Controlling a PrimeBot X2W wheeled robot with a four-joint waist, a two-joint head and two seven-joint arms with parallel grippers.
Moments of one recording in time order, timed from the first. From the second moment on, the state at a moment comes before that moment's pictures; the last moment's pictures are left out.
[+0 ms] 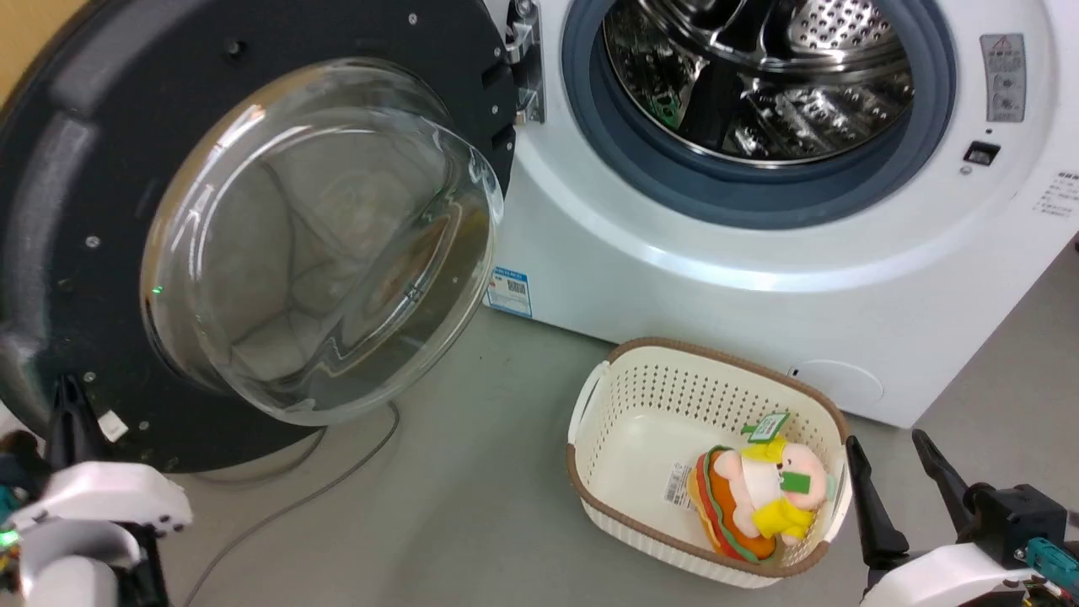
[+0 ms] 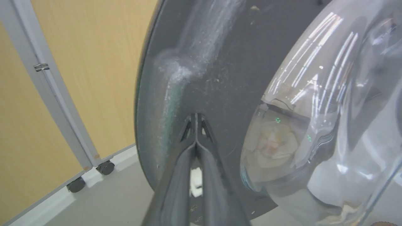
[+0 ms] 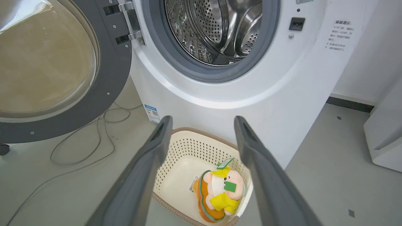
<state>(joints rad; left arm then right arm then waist) -0.23 0.31 0.15 0.41 -0.35 0.15 -0.26 0.05 -0.05 -0.07 0.01 0.08 0.13 -0.04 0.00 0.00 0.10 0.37</state>
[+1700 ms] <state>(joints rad) 0.12 0.11 -0.09 0.13 -0.21 0.10 -0.20 0.12 -0.05 -0.02 -0.02 0.01 0.13 -0.03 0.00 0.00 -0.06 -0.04</state>
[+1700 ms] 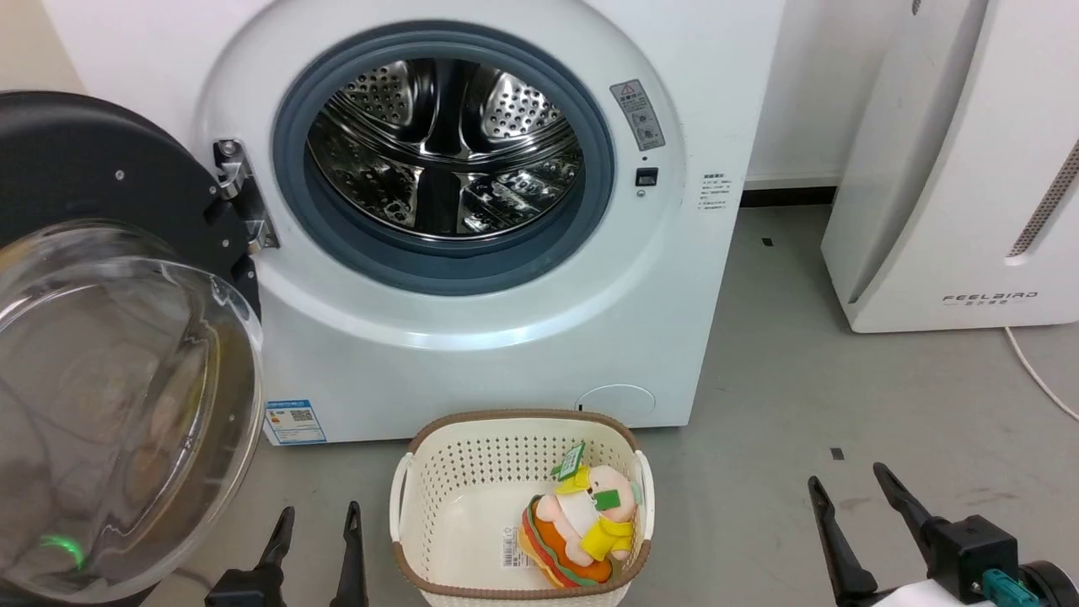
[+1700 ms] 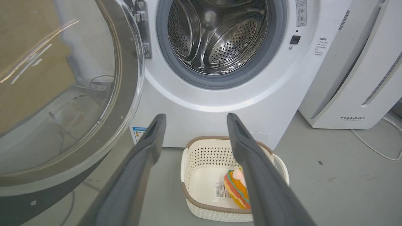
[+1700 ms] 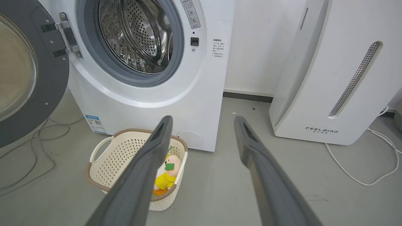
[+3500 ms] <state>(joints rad) 0.10 0.09 -0.06 0.09 -0.14 0.07 -0.13 0.09 -0.05 -0.02 -0.01 0.01 0.13 -0.02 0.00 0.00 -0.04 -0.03</state>
